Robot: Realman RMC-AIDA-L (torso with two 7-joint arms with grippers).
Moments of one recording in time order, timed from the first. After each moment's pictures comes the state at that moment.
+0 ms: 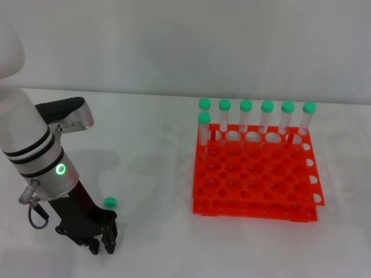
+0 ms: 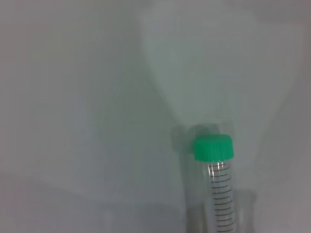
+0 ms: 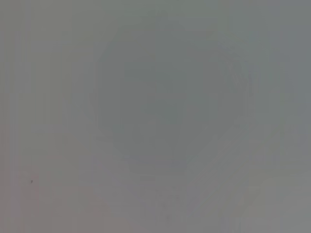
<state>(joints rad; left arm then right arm) -0.96 -1.95 1.05 0.47 2.73 1.52 -2.98 0.52 2.01 -1.84 -0.20 0.55 -0.99 0.11</state>
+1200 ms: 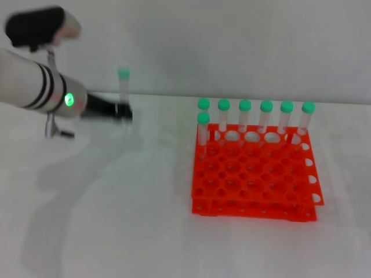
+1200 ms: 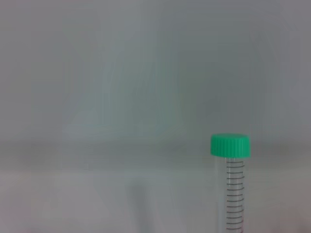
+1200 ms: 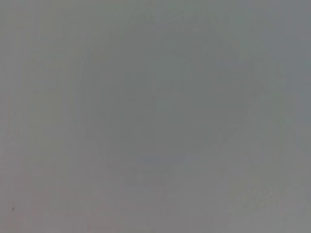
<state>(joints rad) -0.77 -2.04 1.04 0.95 2.61 1.03 -2.83 0.51 2.01 -1.82 -0.20 0.56 -1.02 0.18</state>
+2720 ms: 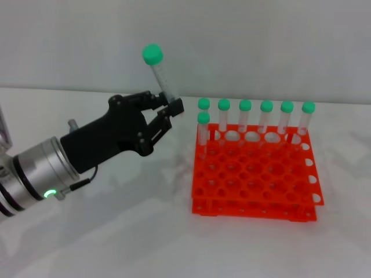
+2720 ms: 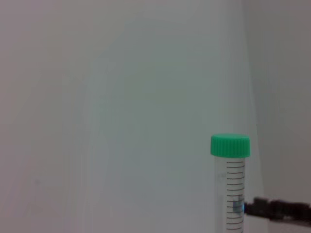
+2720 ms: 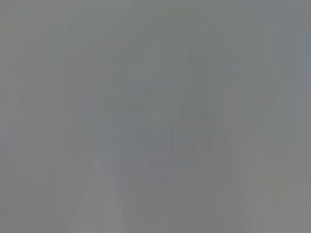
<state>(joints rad) -0.46 -2.06 1.05 0.50 1.17 1.49 -0.91 0.53 1.83 -1.78 -0.23 -0.07 -1.46 0.80</state>
